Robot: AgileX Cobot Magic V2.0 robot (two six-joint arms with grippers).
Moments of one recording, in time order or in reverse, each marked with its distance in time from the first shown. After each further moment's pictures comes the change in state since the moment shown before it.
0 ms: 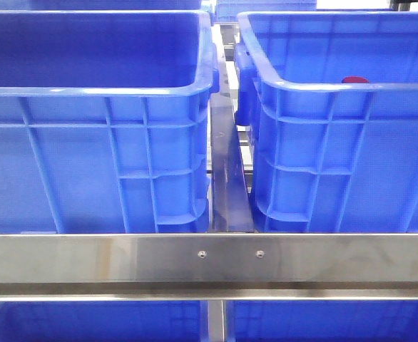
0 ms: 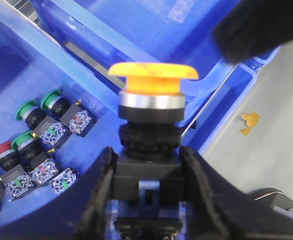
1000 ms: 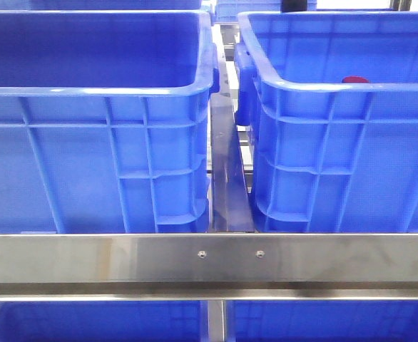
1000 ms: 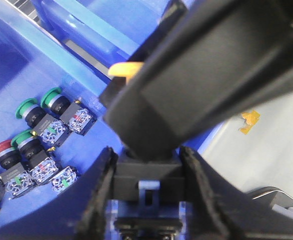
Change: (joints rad) left arm 0.000 0.000 0.000 0.000 0.006 0.000; right arm 0.144 0.230 -0.214 0.000 -0.034 0.018
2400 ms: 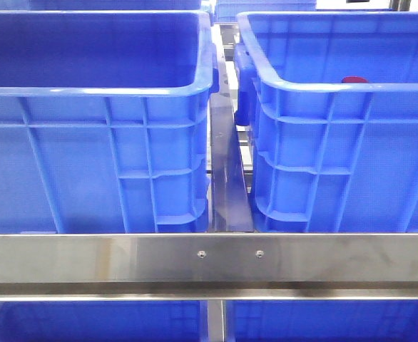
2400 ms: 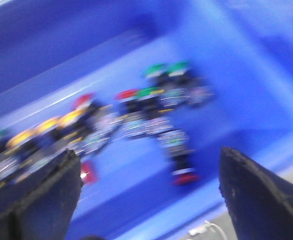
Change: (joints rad) left arm 0.312 -0.235 0.176 0.154 -0.018 -0.179; right arm -0.222 0.000 0.000 -0.006 0.087 0.002
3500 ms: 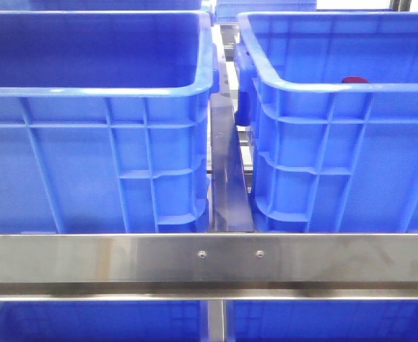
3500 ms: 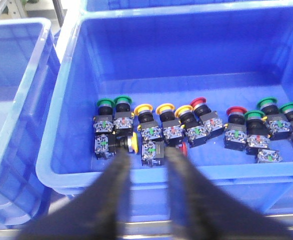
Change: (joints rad) left arm 0.409 -0.644 0.426 -0.064 -0.134 -0.002; right arm -0.282 -0.004 -0.033 -0.004 -0.048 -0.111
